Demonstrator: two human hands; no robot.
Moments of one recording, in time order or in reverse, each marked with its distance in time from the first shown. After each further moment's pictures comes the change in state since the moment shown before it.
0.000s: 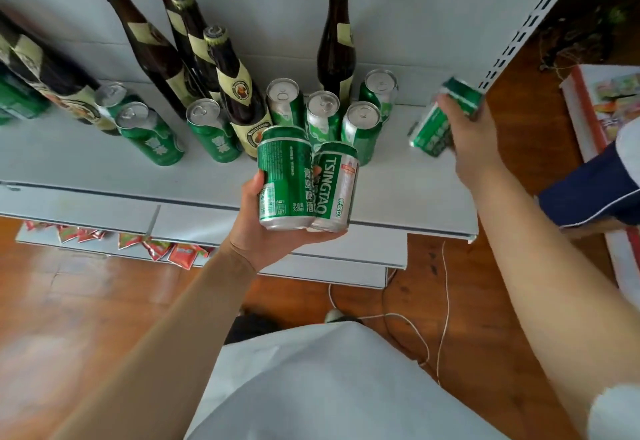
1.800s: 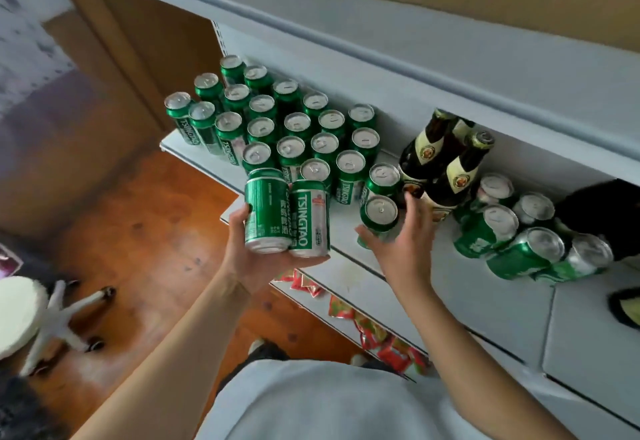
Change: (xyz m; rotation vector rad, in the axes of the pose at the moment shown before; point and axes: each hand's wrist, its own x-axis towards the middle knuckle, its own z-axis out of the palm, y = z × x) left_hand -0.568 0.574 -0.579 -0.200 0.429 0.408; right_hand -0.292 0.026 1.027 -0.714 -0.257 -0.606
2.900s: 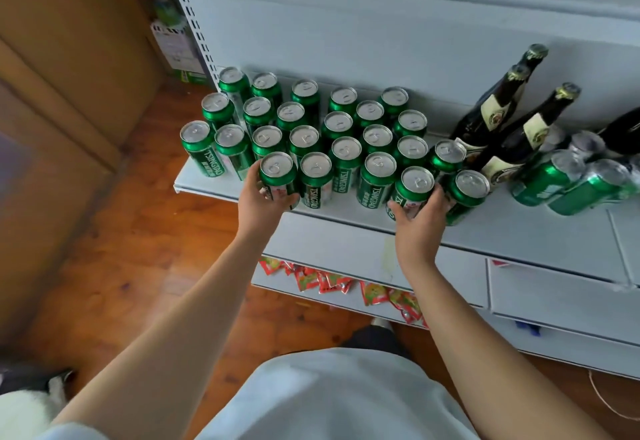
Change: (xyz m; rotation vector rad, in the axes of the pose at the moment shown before) left_hand 0.062 0.164 -0.115 1.105 0.368 0.436; right_hand -0.006 -0.094 0.143 0.080 0.391 0.428
